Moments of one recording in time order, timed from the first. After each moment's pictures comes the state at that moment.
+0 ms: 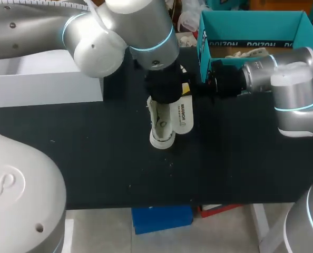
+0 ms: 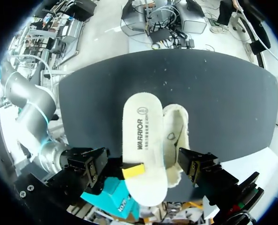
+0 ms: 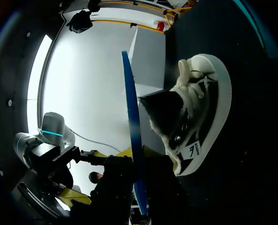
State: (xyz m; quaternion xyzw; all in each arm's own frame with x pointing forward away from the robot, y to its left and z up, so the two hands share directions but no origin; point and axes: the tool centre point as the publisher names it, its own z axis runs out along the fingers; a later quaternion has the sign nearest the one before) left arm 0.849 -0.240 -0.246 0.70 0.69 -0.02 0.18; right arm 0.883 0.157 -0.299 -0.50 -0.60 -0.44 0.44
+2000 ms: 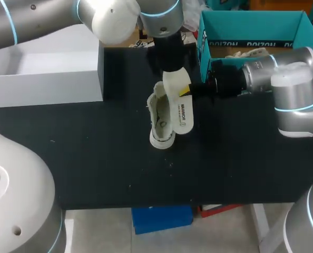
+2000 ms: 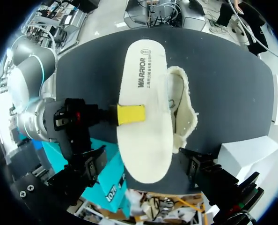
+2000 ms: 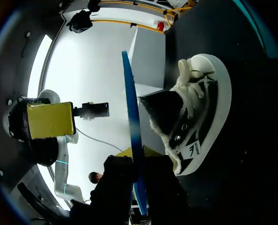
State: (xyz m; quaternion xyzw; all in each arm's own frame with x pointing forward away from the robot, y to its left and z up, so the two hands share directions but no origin) left arm 0.939 -0.243 -0.241 0.68 0.72 0.00 0.16; right arm 0.883 0.157 -0.298 -0.50 -0.60 -0.44 0.44
